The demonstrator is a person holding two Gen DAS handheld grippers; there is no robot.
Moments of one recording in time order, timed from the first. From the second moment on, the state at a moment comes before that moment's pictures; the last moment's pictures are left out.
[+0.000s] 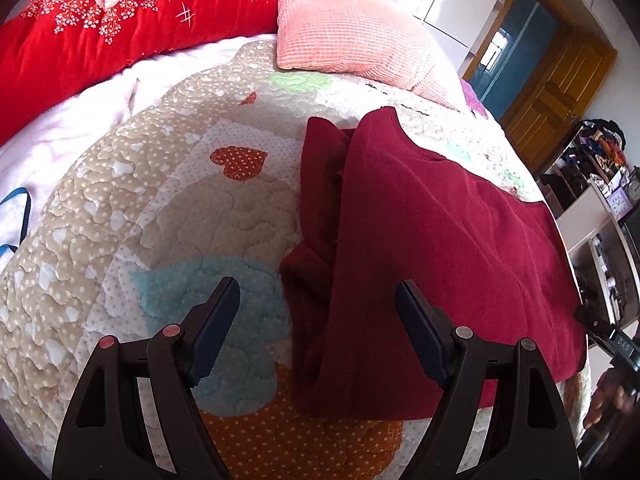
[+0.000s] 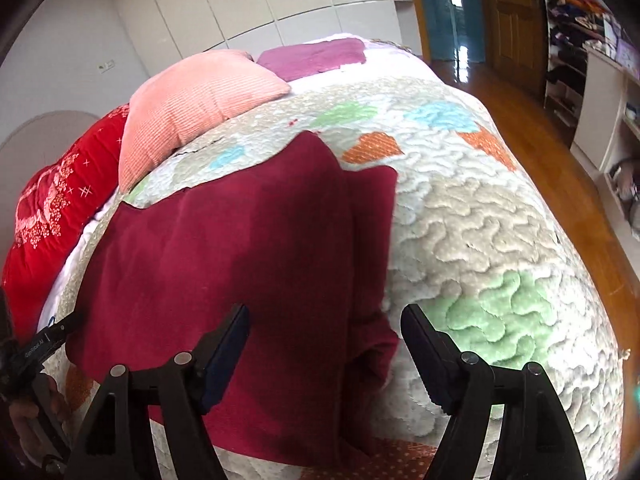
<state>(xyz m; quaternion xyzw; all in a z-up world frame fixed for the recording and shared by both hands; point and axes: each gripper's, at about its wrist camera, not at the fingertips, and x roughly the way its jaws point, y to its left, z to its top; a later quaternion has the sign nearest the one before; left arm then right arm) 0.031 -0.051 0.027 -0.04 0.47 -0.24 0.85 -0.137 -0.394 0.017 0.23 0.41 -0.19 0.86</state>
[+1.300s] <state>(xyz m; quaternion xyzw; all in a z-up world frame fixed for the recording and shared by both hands) 0.017 -0.032 0.023 -0.09 0.50 -0.24 0.83 -0.064 -0.289 0.076 0.17 0.40 -0.07 0.90</state>
